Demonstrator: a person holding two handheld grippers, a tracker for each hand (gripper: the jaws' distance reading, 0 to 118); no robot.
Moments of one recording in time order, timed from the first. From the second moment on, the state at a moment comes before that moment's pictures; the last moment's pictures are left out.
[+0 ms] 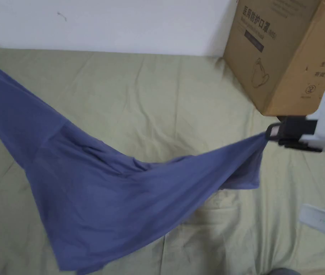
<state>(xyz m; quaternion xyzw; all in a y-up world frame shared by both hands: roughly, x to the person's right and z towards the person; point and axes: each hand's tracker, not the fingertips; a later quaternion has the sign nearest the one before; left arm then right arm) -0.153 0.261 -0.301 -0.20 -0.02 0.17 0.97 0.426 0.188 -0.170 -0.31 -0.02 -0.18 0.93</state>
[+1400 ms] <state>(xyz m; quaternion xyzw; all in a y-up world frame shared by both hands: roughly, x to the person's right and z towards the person) -0.142 0.357 -0.515 -0.16 0.09 0.14 0.97 0.454 0.416 -0.417 -0.12 -0.26 -0.04 0.96</state>
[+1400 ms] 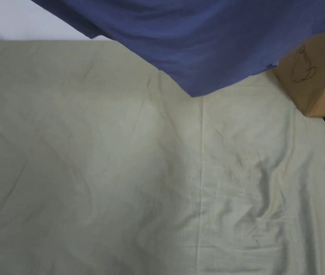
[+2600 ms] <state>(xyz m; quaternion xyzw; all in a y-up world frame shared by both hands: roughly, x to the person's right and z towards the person) -0.207 0.002 -0.210 -0.44 0.13 0.15 0.88 0.480 0.041 -0.066 -0.42 -0.17 -0.22 0.87</state>
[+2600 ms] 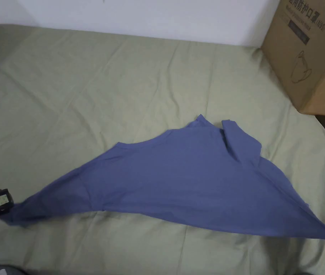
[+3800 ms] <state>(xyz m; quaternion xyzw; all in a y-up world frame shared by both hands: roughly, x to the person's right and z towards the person) -0.056 0.121 -0.151 -0.16 -0.06 0.00 0.99 0.330 0.131 -0.083 -0.15 -0.01 -0.03 0.99</state>
